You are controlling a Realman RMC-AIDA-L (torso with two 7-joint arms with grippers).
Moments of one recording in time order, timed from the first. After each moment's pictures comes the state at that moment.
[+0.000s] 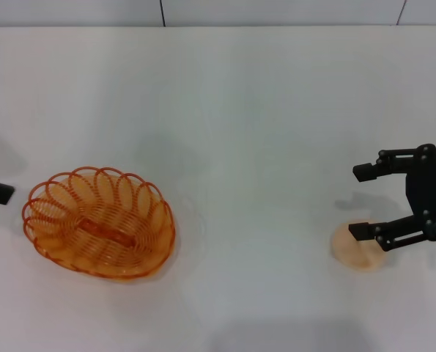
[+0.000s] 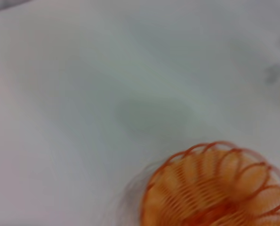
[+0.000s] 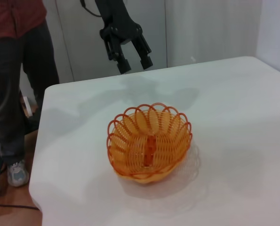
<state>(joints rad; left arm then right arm) -0.54 -1.86 0.68 1.22 2.45 1.98 -2.02 0.29 2.01 -1.16 -1.39 -1.89 -1.68 1.70</state>
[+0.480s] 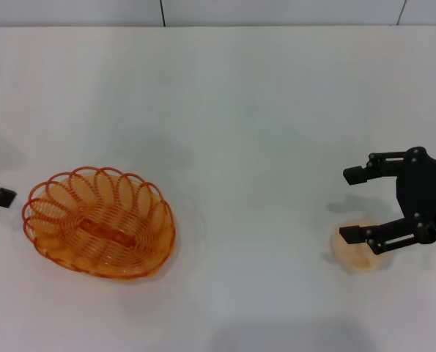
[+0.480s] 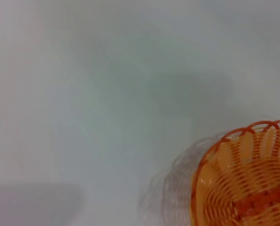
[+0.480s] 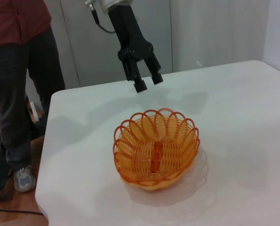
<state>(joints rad) -0.56 -1.91 0.68 1.17 2.61 1.85 -2.03 0.29 2.01 -1.19 -1.38 -1.87 -1.66 1.70</state>
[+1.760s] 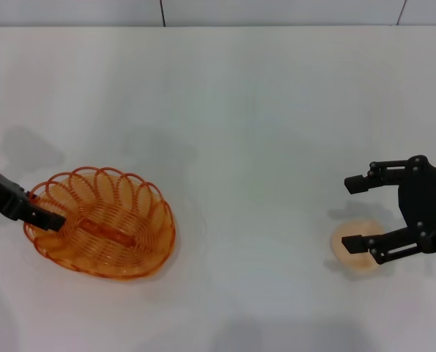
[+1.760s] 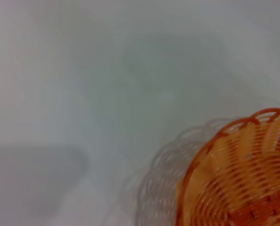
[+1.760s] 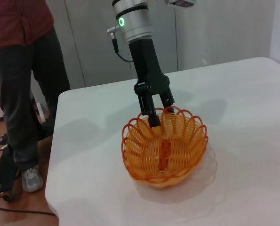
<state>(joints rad) -0.66 -1.97 0.73 0.92 2.73 1.70 -2.03 0.28 2.01 -1.20 -1.38 -1.87 -1.68 1.70</state>
